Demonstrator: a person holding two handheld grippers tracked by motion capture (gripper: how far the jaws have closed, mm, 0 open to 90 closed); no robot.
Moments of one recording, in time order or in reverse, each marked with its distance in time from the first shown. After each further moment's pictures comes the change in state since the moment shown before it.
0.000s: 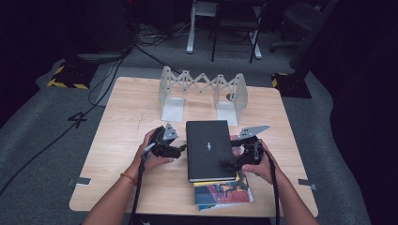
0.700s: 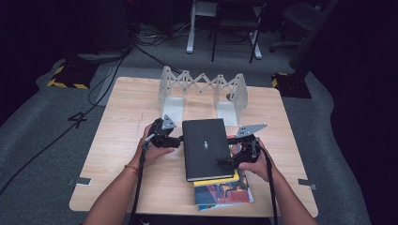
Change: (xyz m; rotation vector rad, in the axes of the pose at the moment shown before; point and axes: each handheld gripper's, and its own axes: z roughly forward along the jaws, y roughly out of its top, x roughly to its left) left arm 0.034 0.005 0.019 -0.025 0.012 -0.117; right arm -0.004 0.004 0.007 -0.035 0.023 -0.023
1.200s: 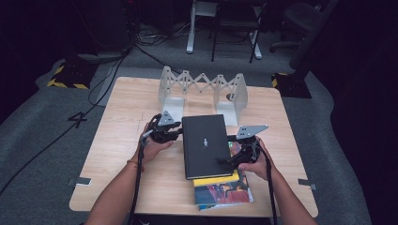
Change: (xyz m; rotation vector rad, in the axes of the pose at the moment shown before) left arm 0.006 0.012 -0.008 -0.118 -0.104 0.041; right arm 0.006 0.003 -0.003 -0.056 -0.052 -0.100
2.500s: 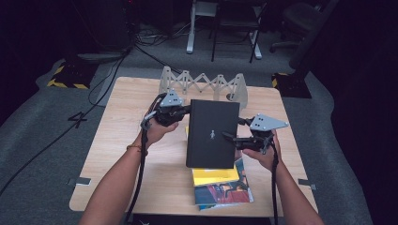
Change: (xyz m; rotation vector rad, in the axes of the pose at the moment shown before) left arm -0.014 0.094 -0.038 -0.094 -0.027 0.095; right arm 0.004 0.036 -0.043 -0.236 -0.282 -0.147
